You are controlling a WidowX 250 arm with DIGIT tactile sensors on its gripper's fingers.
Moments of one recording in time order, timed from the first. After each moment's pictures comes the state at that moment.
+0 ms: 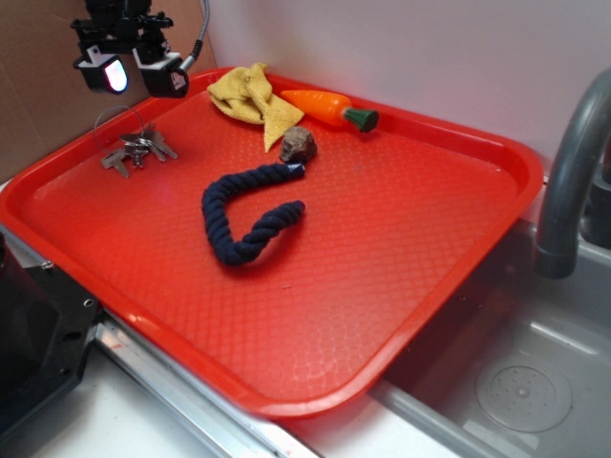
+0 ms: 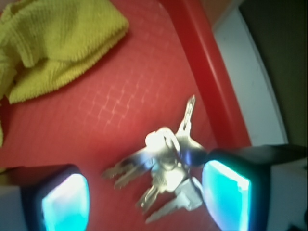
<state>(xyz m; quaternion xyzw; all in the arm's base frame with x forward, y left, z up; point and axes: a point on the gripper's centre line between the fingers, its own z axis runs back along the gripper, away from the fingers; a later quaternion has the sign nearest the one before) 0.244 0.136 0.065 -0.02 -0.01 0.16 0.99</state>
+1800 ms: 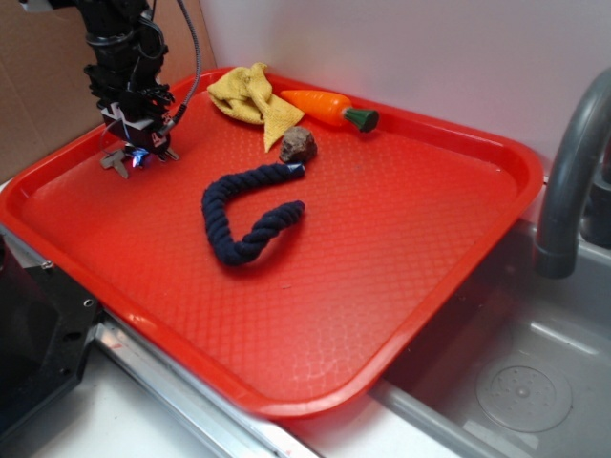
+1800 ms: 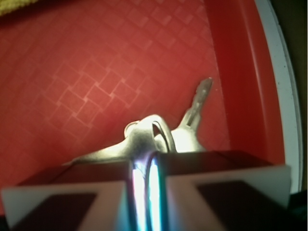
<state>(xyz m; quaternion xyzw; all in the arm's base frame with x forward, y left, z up) 0.226 0.134 0.022 0.04 -0.01 0.08 1.00</state>
